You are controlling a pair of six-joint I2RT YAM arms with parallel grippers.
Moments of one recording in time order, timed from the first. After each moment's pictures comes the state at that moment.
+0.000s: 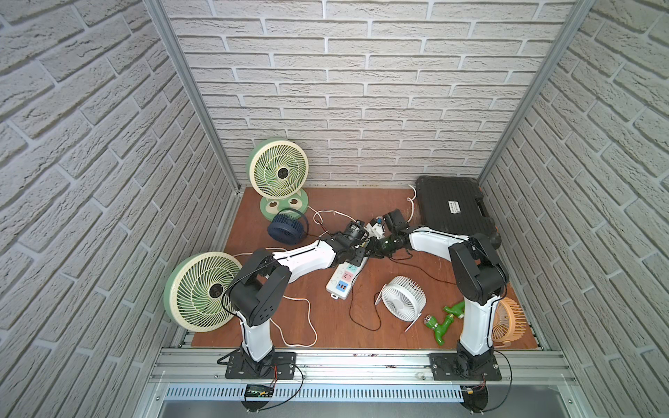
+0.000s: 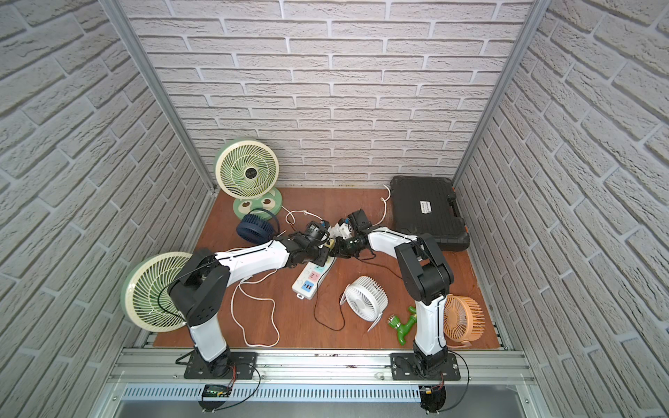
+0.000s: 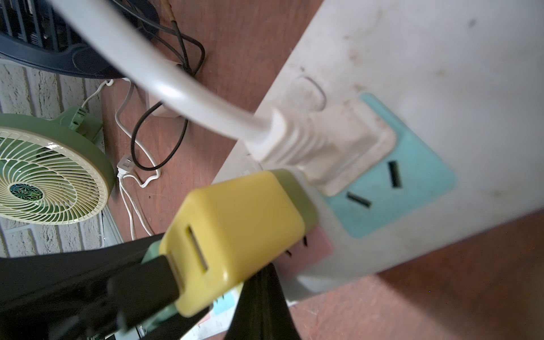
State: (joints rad) left arm -0.65 1.81 1.18 -0.34 -0.09 -0.26; right arm 0.38 1.99 1.26 -0.37 -0.60 0.44
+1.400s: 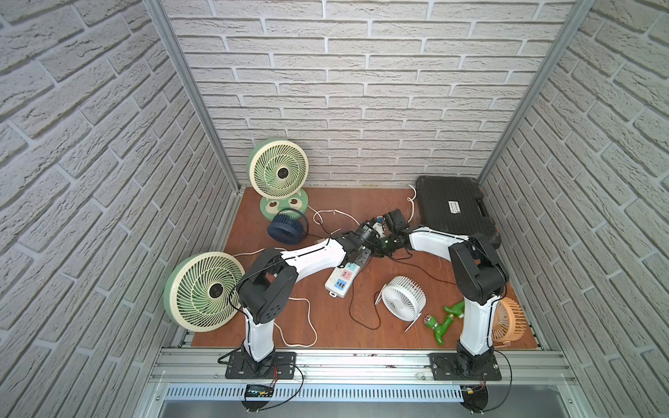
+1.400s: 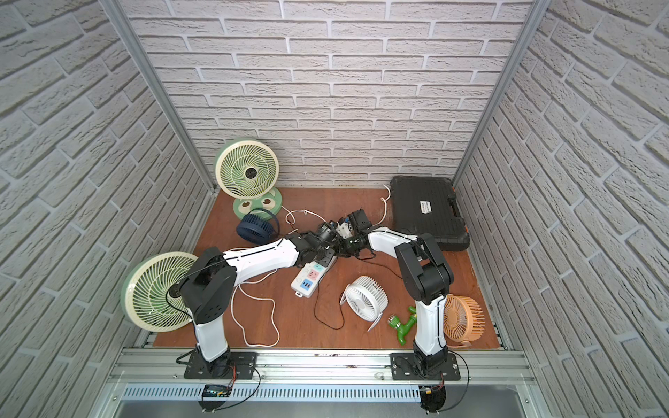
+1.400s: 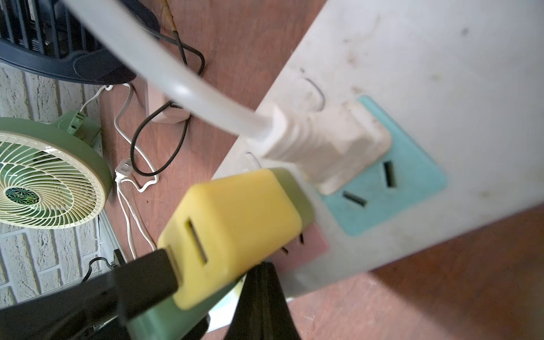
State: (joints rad) left arm -0.70 1.86 1.29 -0.47 -0.22 -0.22; right arm 0.38 1.99 1.26 -0.36 -0.59 0.44
